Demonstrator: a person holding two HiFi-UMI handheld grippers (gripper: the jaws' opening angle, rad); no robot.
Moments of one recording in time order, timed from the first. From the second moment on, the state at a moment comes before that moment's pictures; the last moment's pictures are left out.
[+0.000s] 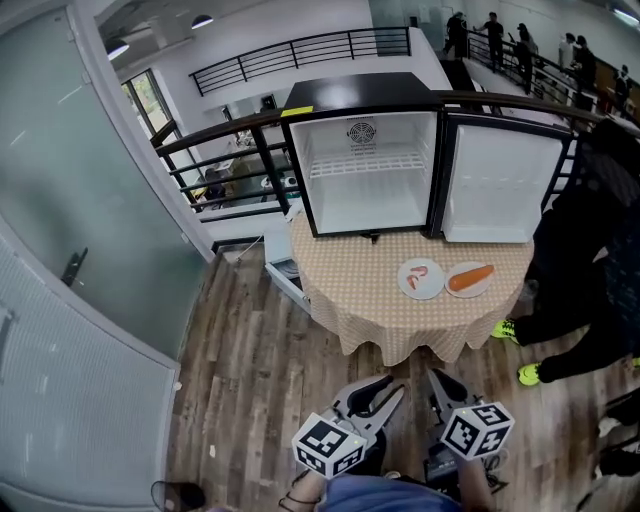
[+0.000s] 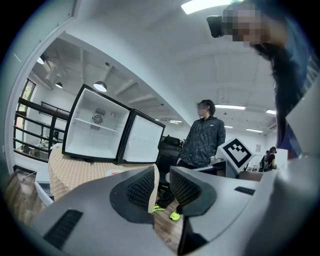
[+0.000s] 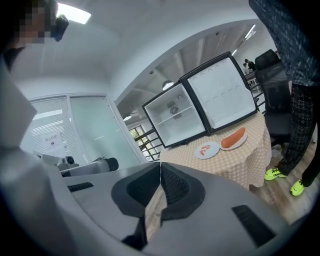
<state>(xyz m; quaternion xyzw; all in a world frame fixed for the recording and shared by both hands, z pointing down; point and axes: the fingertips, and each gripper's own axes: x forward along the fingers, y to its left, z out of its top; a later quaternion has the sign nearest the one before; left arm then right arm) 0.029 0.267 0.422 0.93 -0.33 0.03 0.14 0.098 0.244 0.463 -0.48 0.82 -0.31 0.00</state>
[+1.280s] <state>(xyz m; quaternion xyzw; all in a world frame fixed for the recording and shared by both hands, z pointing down) 0.002 0.007 0.524 0.95 -0.22 0.10 0.21 0.158 0.025 0.539 -0.60 0.69 -0.41 -0.01</state>
